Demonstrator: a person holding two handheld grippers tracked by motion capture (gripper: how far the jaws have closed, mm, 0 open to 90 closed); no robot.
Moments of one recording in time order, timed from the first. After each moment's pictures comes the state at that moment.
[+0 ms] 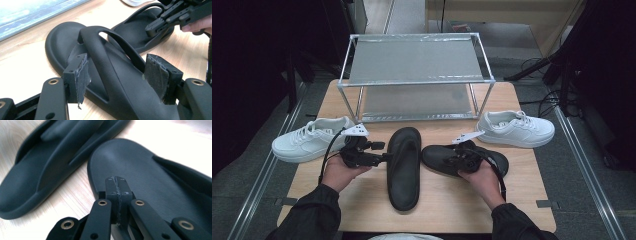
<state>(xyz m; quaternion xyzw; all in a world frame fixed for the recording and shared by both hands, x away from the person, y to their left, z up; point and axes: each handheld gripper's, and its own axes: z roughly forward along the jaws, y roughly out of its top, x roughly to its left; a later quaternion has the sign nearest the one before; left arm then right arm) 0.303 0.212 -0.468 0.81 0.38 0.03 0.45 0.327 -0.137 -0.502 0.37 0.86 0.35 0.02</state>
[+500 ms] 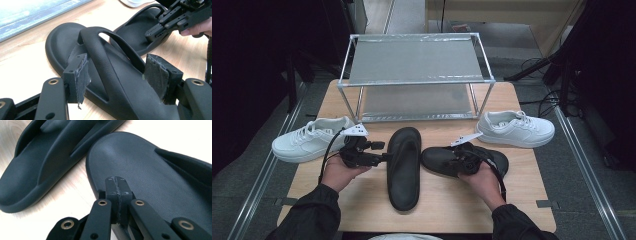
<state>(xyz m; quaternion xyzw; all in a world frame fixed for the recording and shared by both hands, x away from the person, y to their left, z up) 0.304 0.210 -0.468 0.81 0.37 0.03 0.45 0.323 -0.138 -0.506 0.36 0.87 0.34 0.00</state>
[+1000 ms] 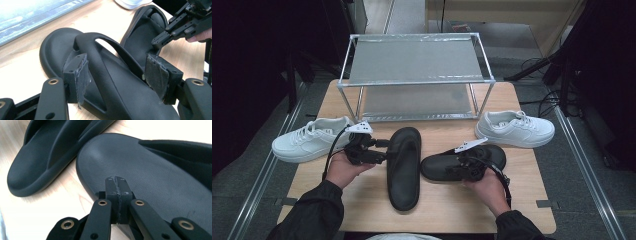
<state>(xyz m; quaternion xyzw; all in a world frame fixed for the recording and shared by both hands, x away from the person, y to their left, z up) 0.313 0.199 -0.466 0.81 0.36 0.02 0.46 0.306 -0.149 -0.505 0.37 0.87 0.34 -0.01</state>
